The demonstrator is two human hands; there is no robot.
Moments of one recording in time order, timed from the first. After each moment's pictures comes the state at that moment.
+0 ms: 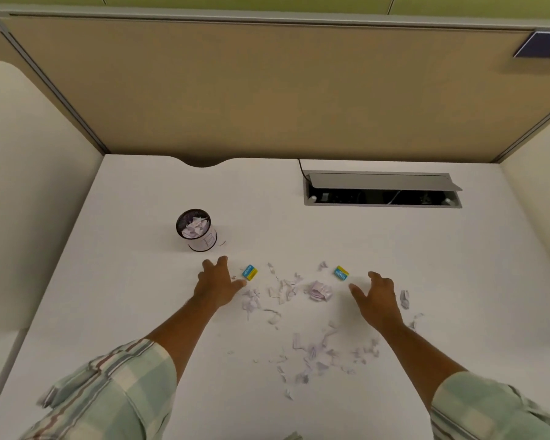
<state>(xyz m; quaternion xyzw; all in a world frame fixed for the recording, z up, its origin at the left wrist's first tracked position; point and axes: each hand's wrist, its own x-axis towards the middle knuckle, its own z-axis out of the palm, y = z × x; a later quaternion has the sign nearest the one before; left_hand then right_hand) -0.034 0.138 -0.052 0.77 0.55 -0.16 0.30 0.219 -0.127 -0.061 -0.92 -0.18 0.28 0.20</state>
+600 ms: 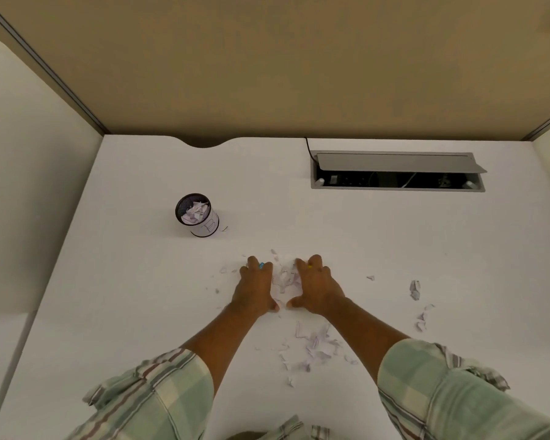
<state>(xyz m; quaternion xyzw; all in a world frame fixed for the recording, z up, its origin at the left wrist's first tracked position) 0.005 0.068 -0.072 0.84 0.42 -0.23 0.24 0.144 -0.032 -0.078 -0.81 -0.45 0.36 0.00</state>
